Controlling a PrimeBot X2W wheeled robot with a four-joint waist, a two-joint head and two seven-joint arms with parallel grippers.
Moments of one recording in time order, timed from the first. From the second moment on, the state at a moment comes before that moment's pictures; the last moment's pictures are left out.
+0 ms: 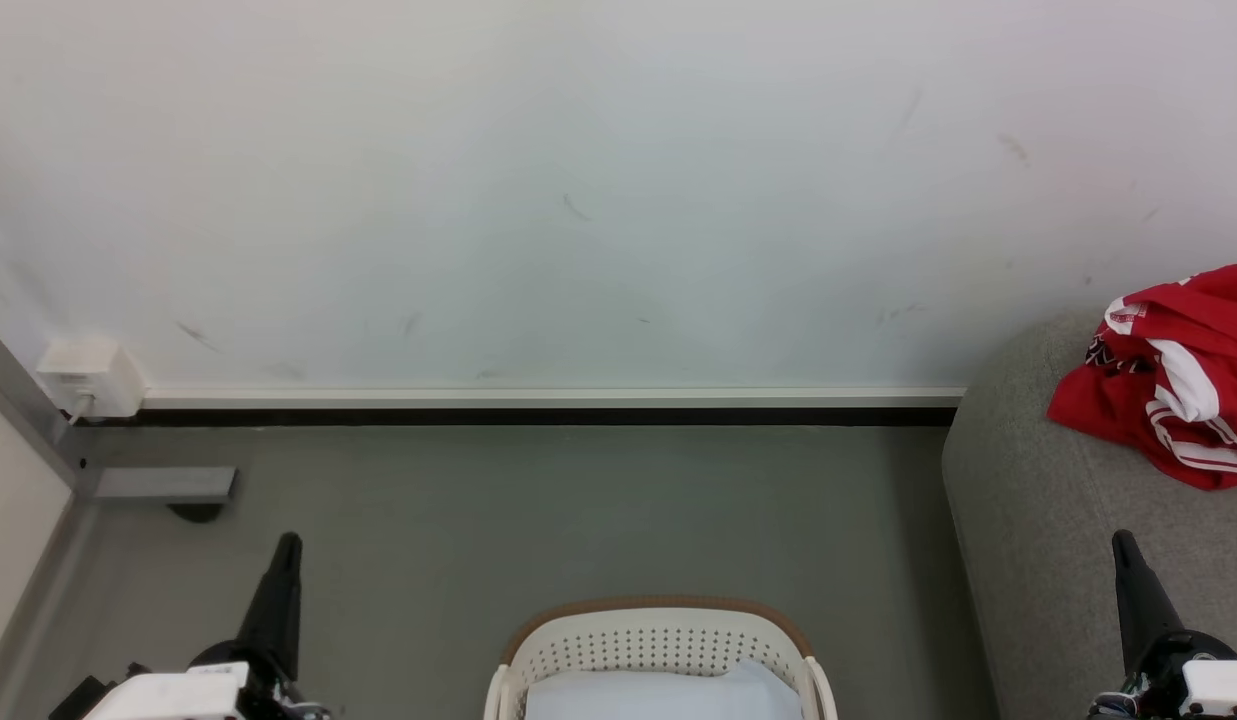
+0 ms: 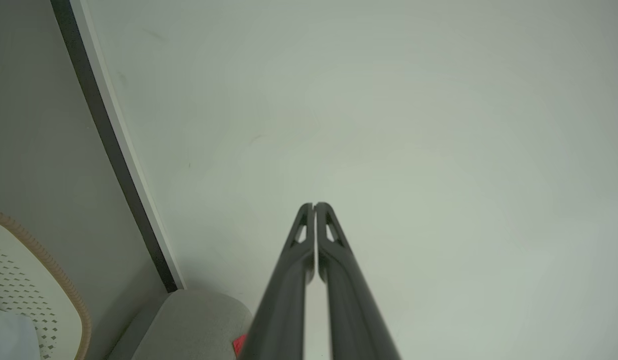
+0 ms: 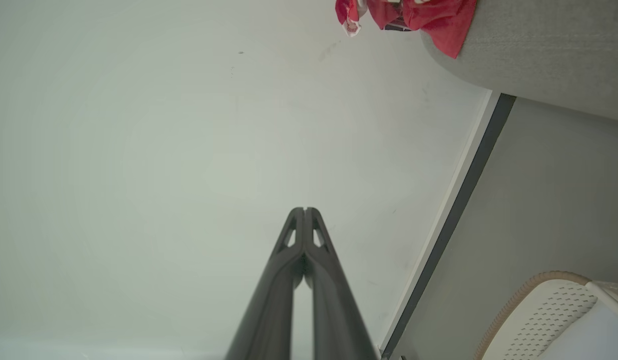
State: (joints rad) left arm -0.11 0.05 0.11 0.25 -1.61 -0.13 0.11; right arm -0.10 -0.05 -0.11 0.24 1.61 0.13 0.11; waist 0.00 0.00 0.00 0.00
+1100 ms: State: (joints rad) left arm -0.11 0.05 0.11 0.25 -1.61 -0.13 0.11; right arm -0.10 -0.05 -0.11 0.24 1.61 0.13 0.11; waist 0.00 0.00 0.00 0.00
